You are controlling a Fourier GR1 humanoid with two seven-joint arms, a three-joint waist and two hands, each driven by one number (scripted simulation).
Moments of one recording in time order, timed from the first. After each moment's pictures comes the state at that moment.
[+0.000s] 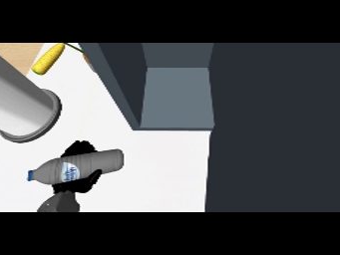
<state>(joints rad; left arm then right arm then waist) -0.19 0.03 0.34 -0.81 0.35 -0.52 -0.42 0.62 -0.03 0.17 -2.18 -0.25 0.34 -0.14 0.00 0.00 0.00</state>
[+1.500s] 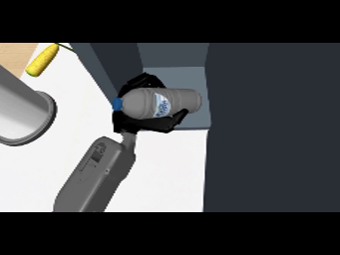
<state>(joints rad) -0.55 0.00 -0.26 -1.17 0.42 0.33 -0.19 0.57 -0.03 0.23 -2.15 -0.25 0.29 -0.13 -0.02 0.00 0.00</state>
